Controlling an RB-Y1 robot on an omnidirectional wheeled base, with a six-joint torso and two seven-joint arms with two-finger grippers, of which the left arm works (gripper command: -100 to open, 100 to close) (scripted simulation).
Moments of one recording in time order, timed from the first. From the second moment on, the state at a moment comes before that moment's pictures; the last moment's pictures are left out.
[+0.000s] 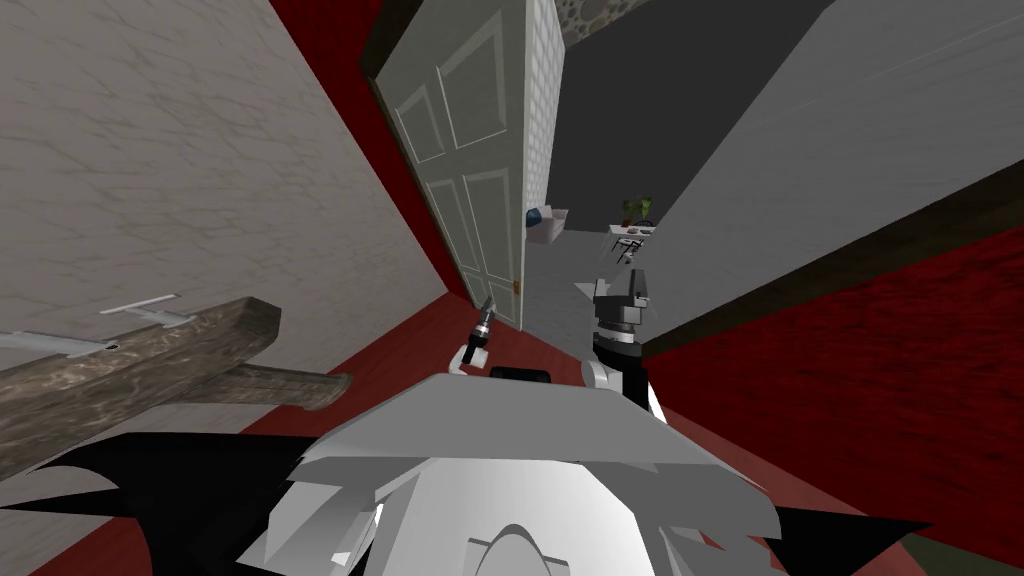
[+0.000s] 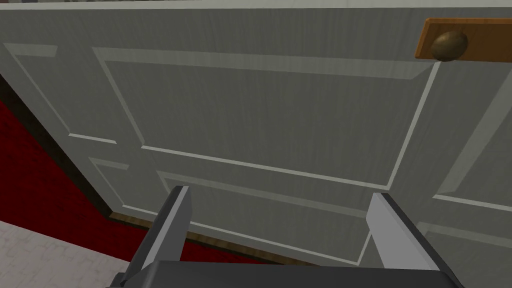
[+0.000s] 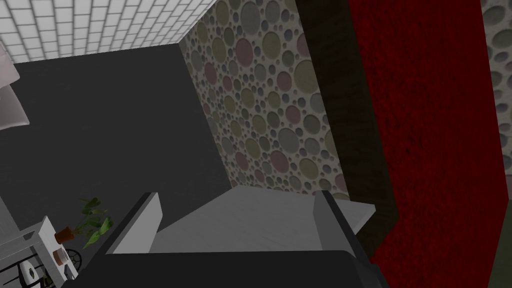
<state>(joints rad) 0.14 0.07 -0.16 -1.36 -0.09 -0.65 0.10</state>
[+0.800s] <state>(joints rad) 0.05 0.07 -0.22 -1.13 -0.09 -0.69 0.11</state>
